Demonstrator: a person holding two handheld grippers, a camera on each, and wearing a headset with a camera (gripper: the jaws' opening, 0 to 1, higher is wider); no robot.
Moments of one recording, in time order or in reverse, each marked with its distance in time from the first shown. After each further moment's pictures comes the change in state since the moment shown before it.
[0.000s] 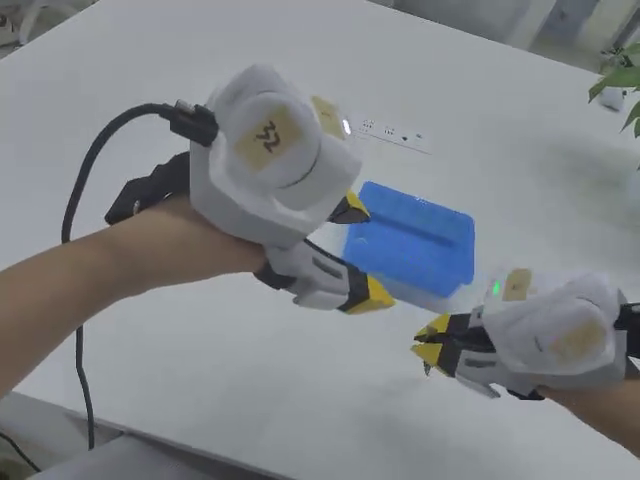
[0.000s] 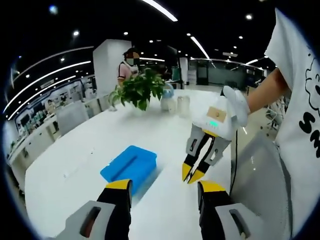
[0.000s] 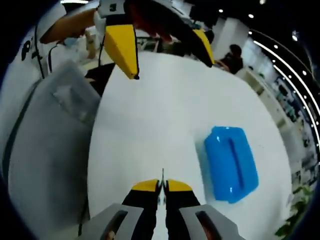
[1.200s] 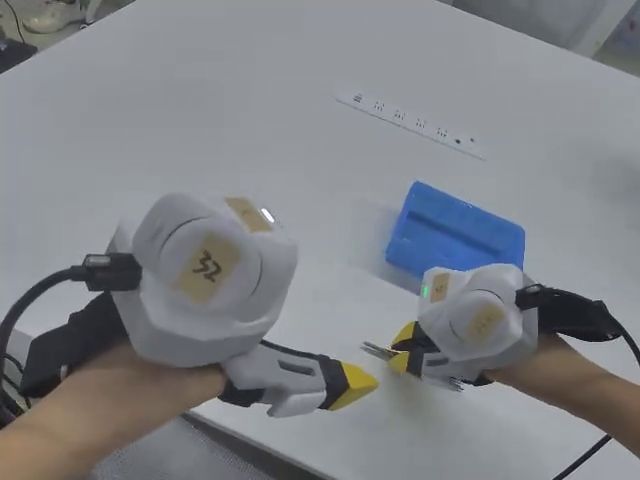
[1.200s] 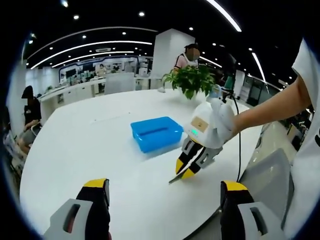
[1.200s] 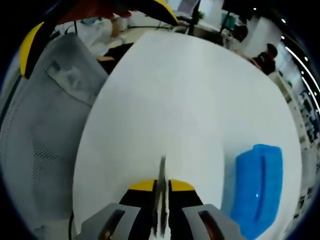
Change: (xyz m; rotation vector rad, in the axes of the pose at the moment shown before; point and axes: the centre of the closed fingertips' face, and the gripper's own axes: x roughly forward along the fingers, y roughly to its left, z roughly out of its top) left arm -0.047 -0.017 -0.080 -0.394 0.018 0.329; right arm 0.069 0.013 0.016 -0.104 0.077 0.172
